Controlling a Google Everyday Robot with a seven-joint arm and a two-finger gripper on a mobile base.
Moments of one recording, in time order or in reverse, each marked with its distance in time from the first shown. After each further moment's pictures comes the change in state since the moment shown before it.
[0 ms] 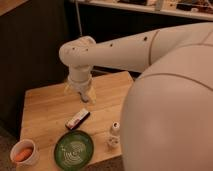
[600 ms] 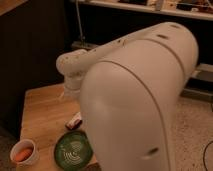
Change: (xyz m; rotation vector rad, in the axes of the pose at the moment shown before) arm 0.010 0.028 0.068 -0.003 0.077 -0.038
